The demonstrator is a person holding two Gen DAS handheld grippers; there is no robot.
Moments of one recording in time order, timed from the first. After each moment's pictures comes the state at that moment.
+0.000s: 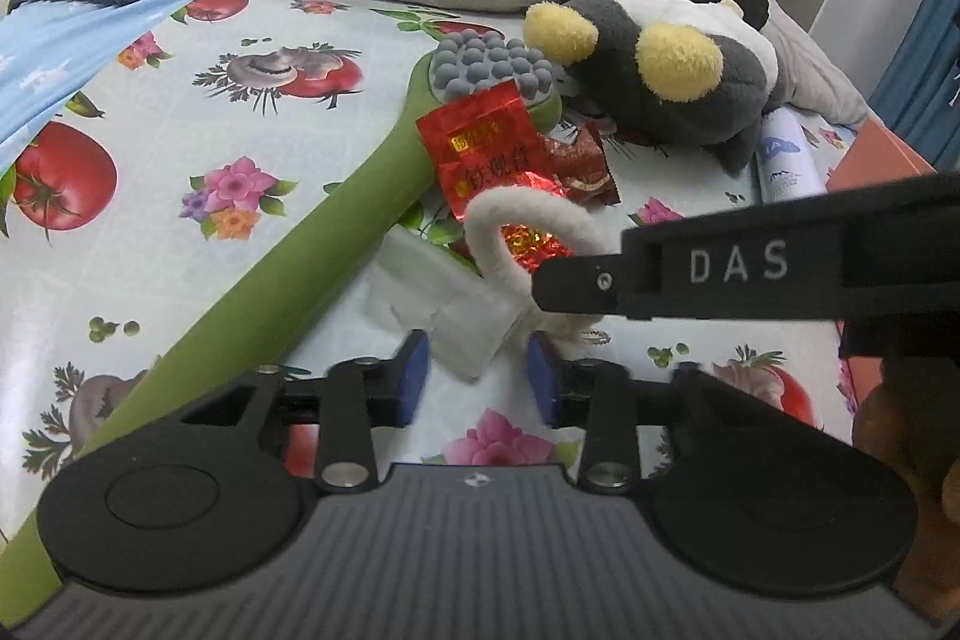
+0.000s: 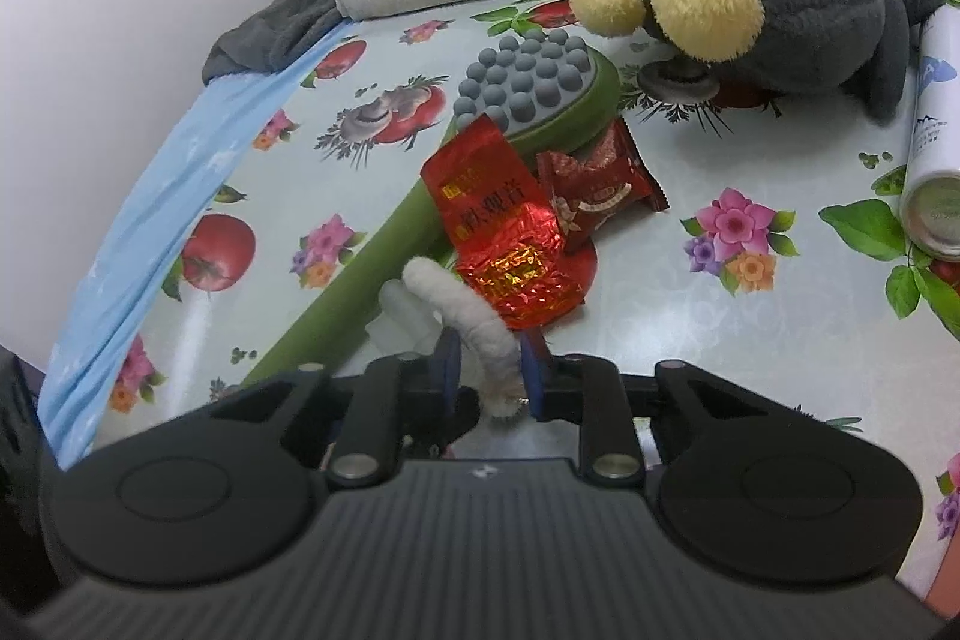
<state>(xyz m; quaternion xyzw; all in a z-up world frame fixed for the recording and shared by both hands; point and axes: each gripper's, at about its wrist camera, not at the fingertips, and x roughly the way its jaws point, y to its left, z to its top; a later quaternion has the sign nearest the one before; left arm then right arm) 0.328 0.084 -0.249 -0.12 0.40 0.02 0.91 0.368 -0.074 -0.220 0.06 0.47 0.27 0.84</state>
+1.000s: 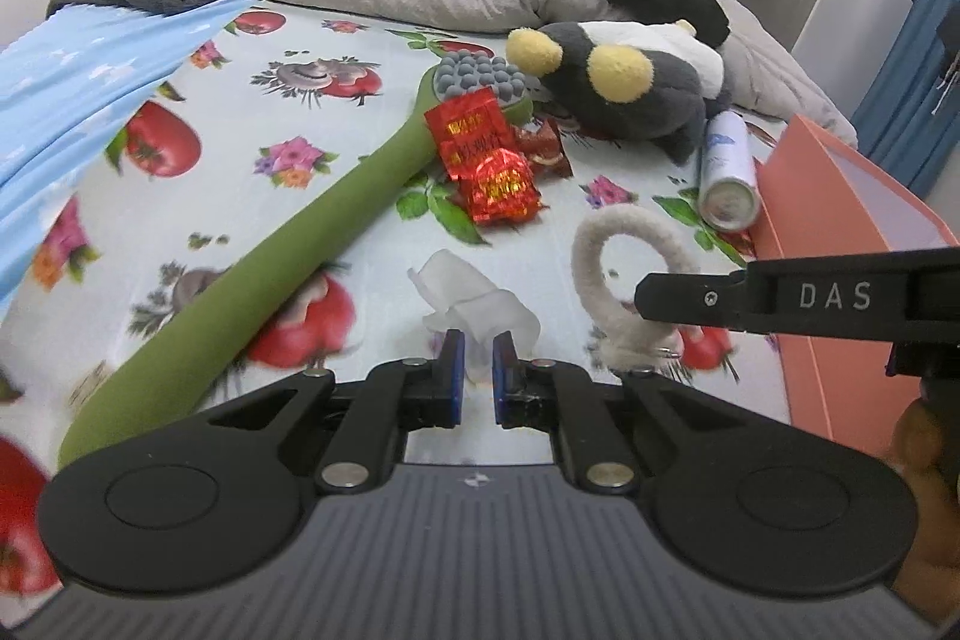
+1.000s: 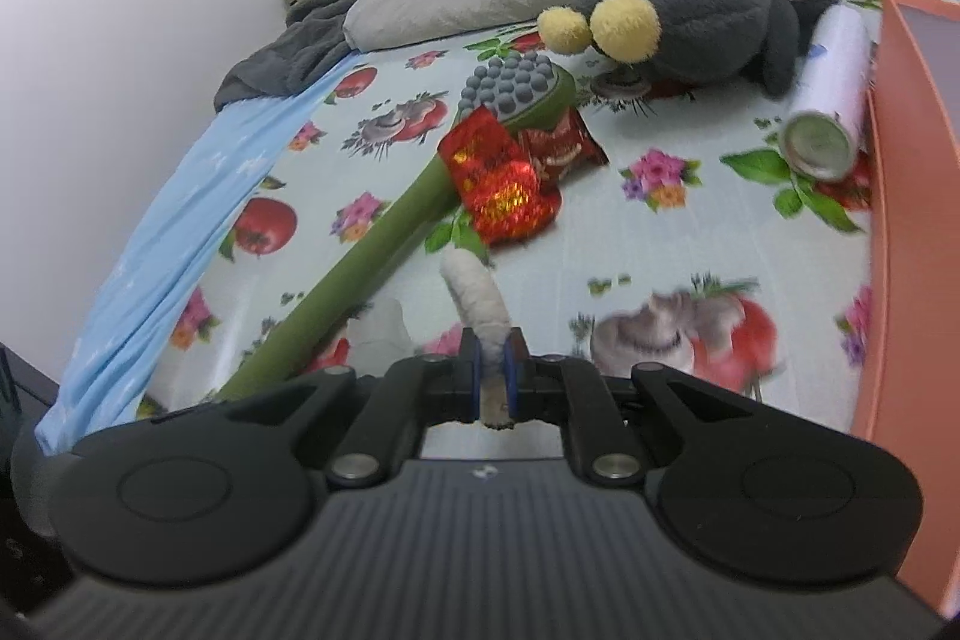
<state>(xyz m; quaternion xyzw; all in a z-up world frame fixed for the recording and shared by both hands) 0.221 0.069 -0.200 -0.13 0.38 0.02 0.91 0.273 -0.120 -0.179 0.07 0.44 0.25 0.86</state>
